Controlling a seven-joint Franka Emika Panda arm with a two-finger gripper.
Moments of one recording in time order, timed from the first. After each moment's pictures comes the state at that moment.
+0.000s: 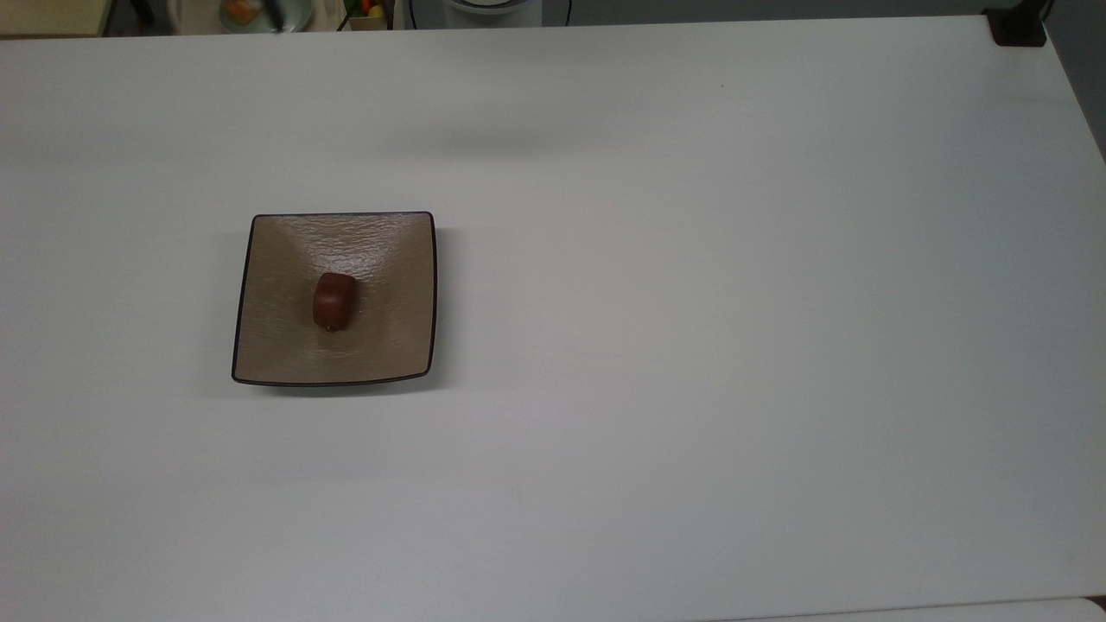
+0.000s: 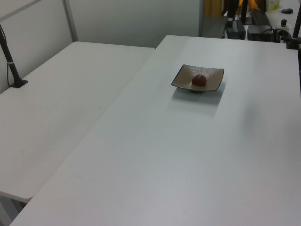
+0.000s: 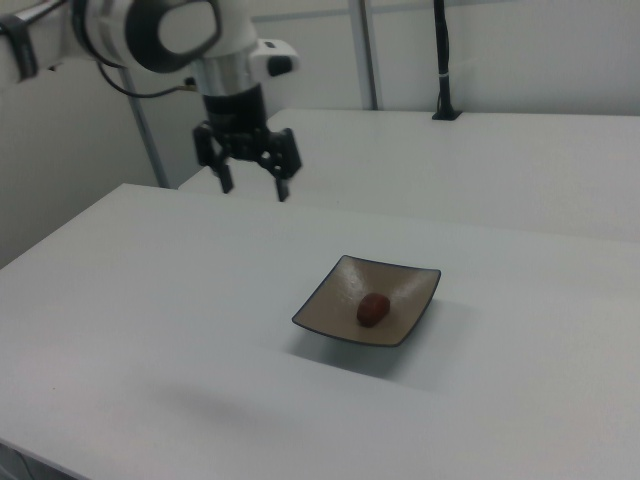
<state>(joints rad) -0.12 -0.02 0.04 -1.59 0.06 1.62 -0.26</state>
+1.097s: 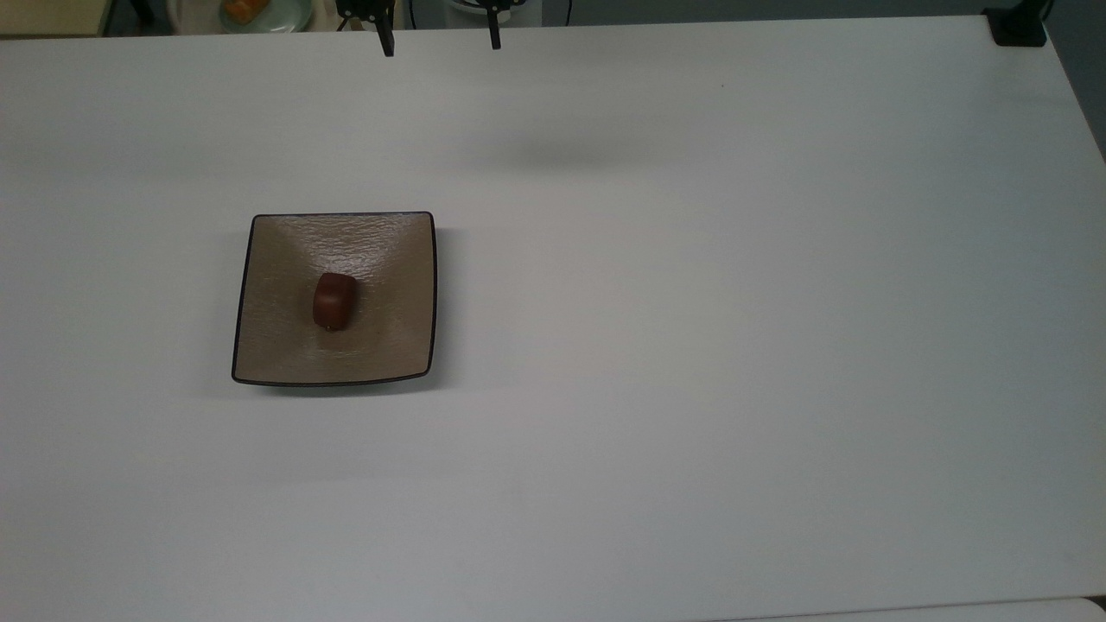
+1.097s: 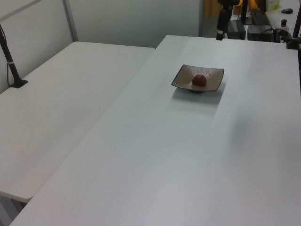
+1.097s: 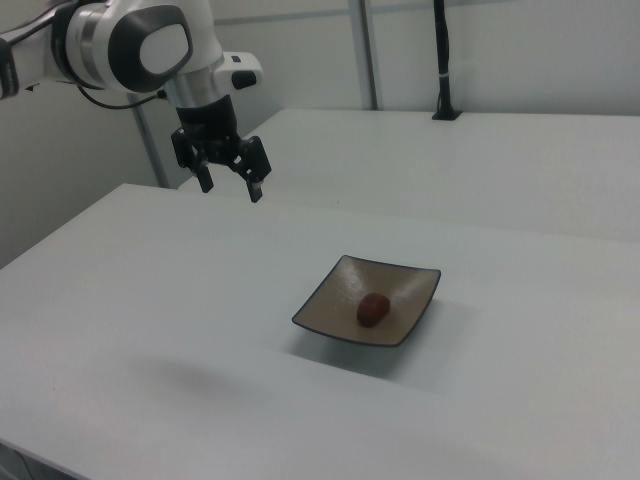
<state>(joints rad) 0.04 -0.02 0.02 -1.67 0.06 1.75 -0.07</state>
